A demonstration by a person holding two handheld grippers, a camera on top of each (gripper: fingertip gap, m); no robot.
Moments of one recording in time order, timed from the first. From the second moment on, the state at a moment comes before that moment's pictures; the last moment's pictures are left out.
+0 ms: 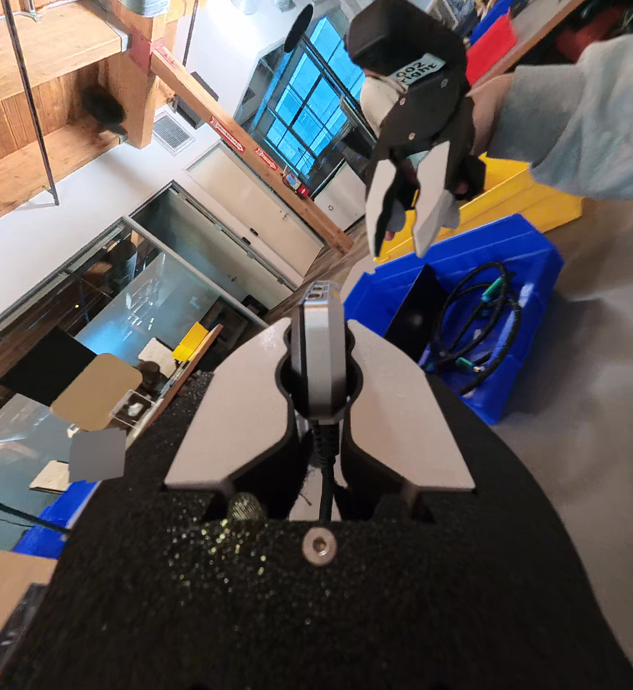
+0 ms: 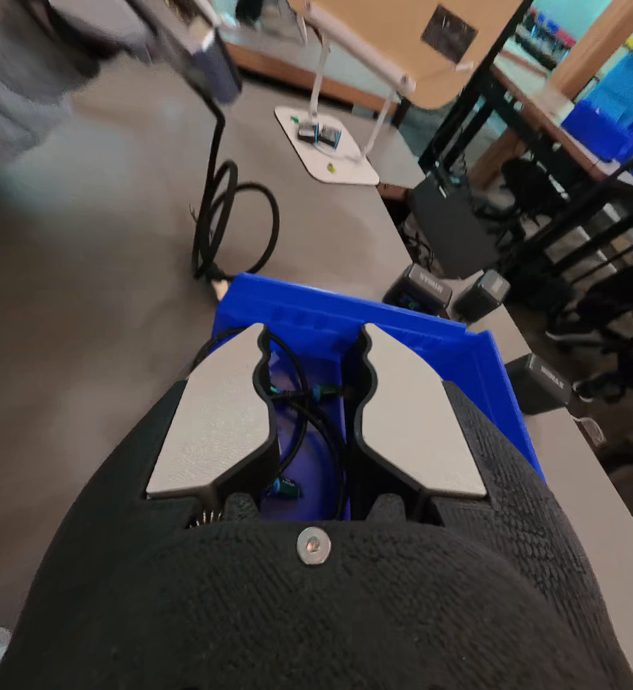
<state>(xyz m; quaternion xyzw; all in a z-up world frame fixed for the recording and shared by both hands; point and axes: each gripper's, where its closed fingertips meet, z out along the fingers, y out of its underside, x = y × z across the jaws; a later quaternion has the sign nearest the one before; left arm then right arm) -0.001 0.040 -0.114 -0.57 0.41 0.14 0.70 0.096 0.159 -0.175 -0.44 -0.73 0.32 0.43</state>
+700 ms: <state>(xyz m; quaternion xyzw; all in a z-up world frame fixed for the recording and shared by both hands) -0.067 0.091 -0.055 -0.50 0.40 0.26 0.72 0.047 0.197 -0.206 -0.69 -0.52 0.33 0.37</state>
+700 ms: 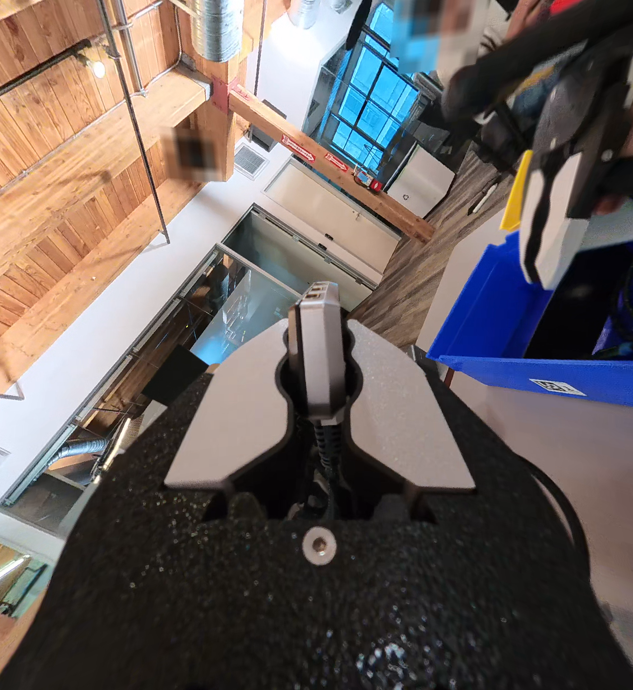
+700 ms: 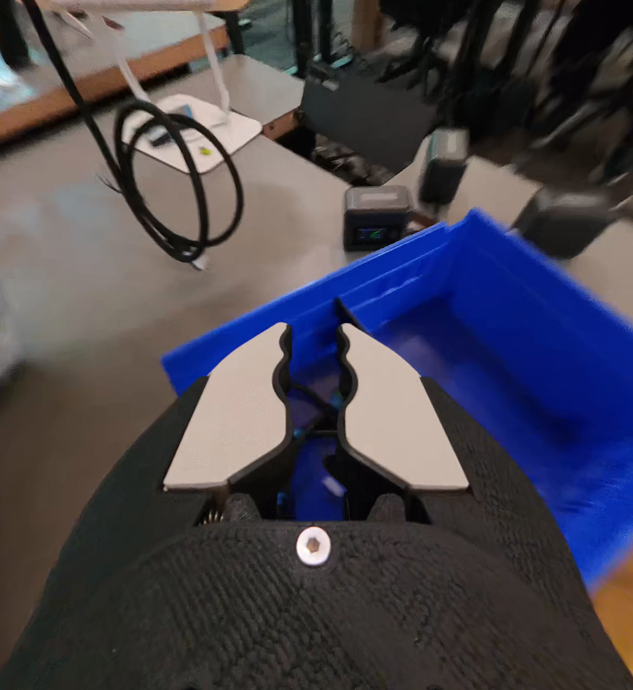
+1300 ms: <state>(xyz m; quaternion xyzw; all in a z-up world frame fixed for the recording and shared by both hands) -0.093 0.084 -0.054 -0.48 0.38 0.21 0.76 0.055 0.225 -0.337 -0.89 -0.39 0.17 0.13</state>
